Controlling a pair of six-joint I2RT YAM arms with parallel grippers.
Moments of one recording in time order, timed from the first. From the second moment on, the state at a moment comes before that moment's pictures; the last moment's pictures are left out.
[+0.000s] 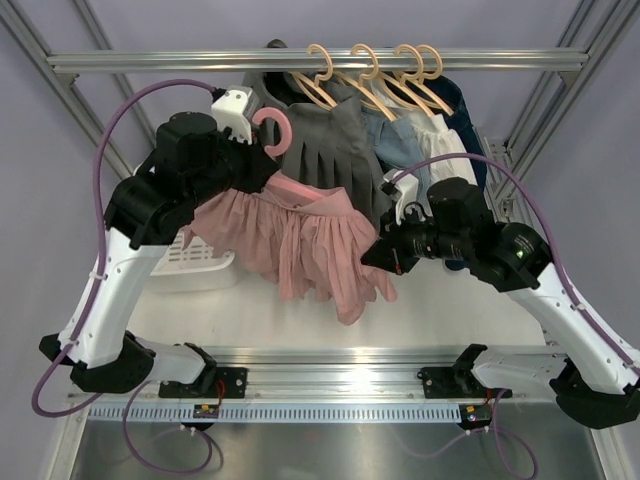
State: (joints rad) left arm -0.62 1.33 1.96 -0.98 -0.08 -0.19; right arm 0.78 1.11 1.50 -0.97 -0.33 0.22
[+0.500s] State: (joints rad) left arm -0.43 1.38 2.00 -0.98 0.08 -0.25; right arm 0.78 0.86 1.36 -0.98 -0.20 0.29
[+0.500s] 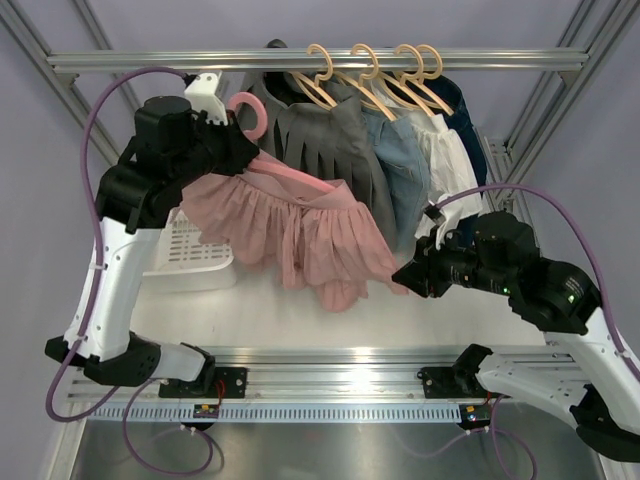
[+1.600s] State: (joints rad) left arm -0.41 1.28 1.97 -0.95 0.14 -0.24; right arm 0.78 1.13 1.65 -1.05 -0.31 0.11
